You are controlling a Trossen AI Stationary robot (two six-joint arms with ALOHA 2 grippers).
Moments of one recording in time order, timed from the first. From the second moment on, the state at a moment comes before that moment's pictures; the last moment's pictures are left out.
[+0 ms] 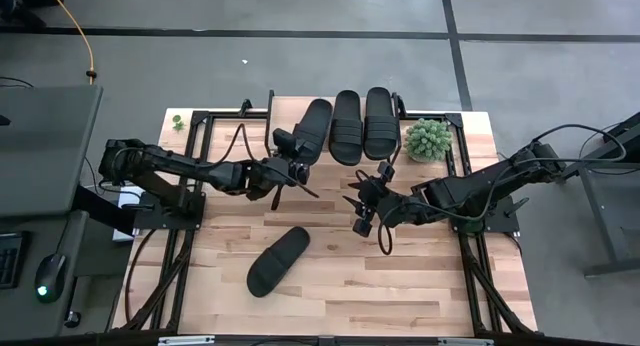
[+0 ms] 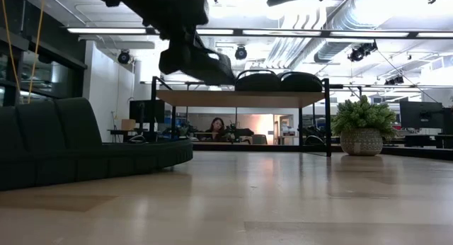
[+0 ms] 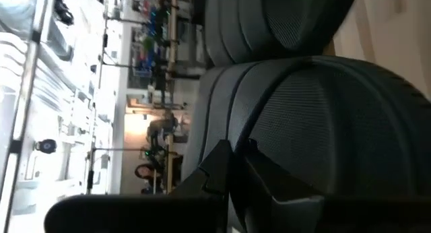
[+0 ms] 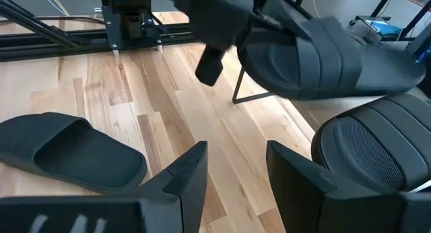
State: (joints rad) left arm 0.11 1.46 0.89 0.18 -0.95 1.09; right arm 0.34 1.40 1.18 -0.42 0.70 0.30
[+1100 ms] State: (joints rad) left arm 0.10 1.62 1.04 0.16 -0.93 1.01; right arm 0.34 1.40 1.18 -0.42 0.70 0.31
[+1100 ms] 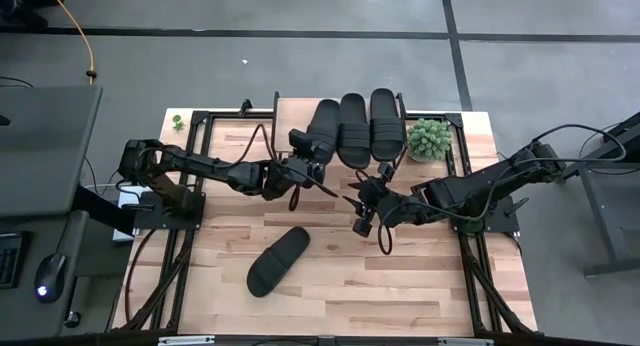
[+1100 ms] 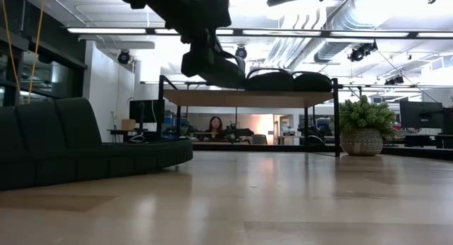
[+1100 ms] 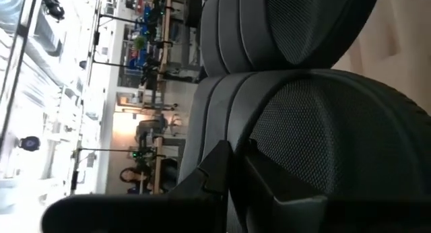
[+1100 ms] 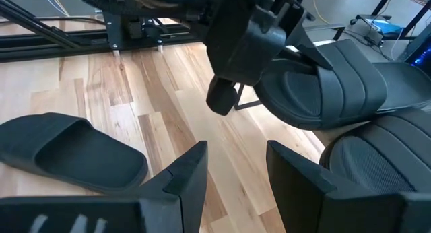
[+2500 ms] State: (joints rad) left arm 0.15 1.69 1.05 0.24 -0.93 1.04; right arm 0.34 1.40 1.18 -0.41 0.70 0.31
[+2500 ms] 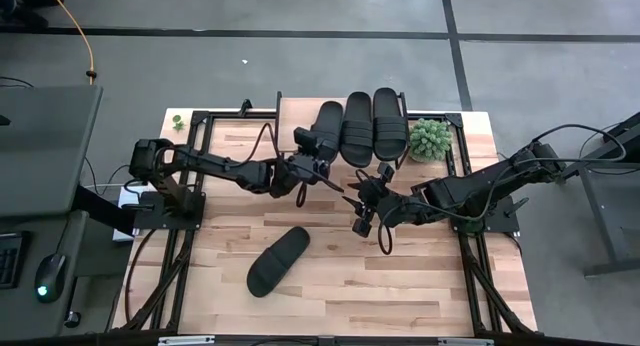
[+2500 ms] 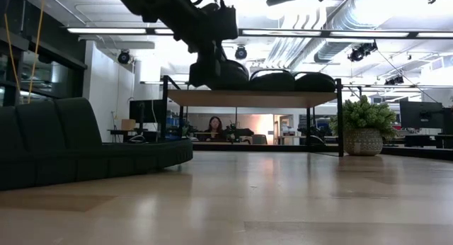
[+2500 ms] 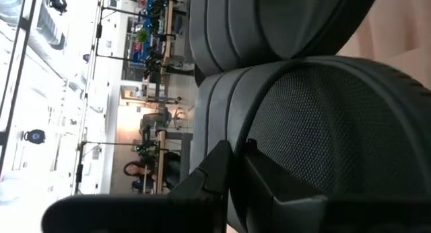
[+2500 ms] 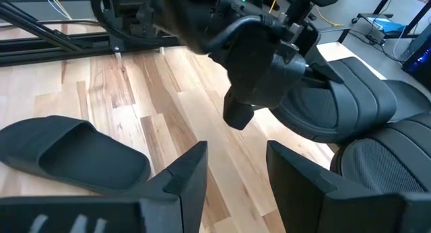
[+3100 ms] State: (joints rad) left arm 0.18 1.69 1.05 0.24 -0.84 0.96; right arm 0.34 1.40 1.18 -0.41 0.70 0.31
